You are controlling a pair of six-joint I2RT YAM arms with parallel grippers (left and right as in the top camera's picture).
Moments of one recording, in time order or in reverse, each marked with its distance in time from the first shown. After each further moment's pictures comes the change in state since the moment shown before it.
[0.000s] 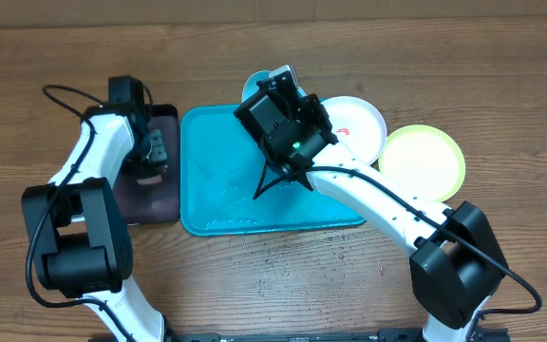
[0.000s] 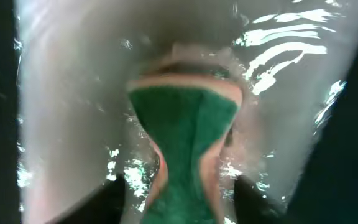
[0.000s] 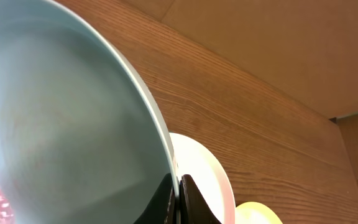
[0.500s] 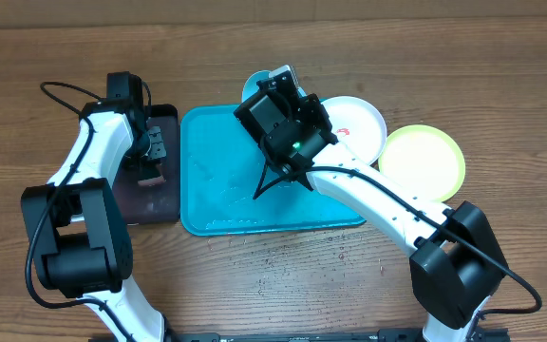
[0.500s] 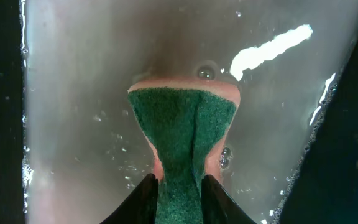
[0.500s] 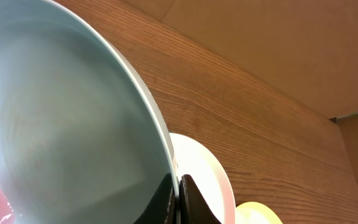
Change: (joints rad) left arm 0.000 0.000 0.013 -0.011 0.002 0.003; right arm 0.000 0.000 0.000 0.001 0.000 0.000
